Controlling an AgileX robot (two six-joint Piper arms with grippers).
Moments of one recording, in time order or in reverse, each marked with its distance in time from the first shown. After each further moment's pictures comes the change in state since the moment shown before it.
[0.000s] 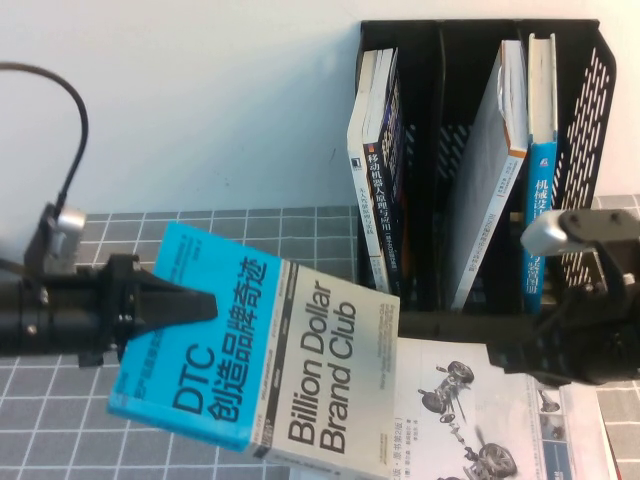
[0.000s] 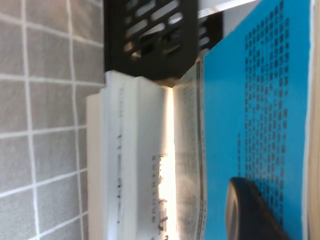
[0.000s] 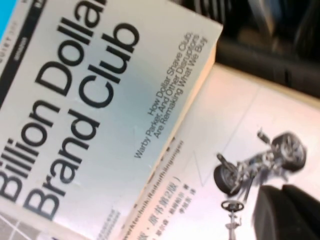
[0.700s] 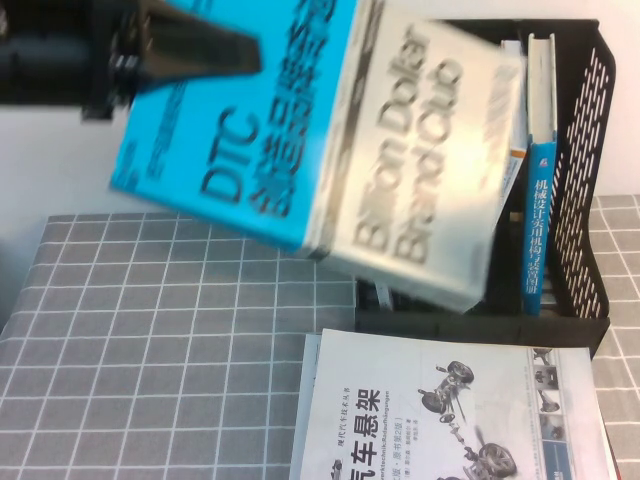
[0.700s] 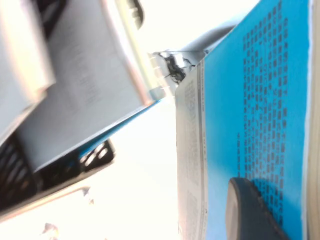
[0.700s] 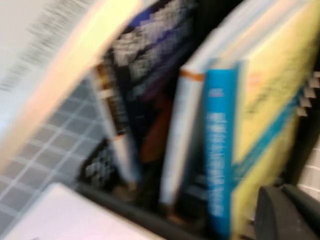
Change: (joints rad) right arm -0.182 -0.414 0.000 -0.256 -0.095 0.000; left arm -0.183 -0.152 -0.622 0.108 0.044 -0.380
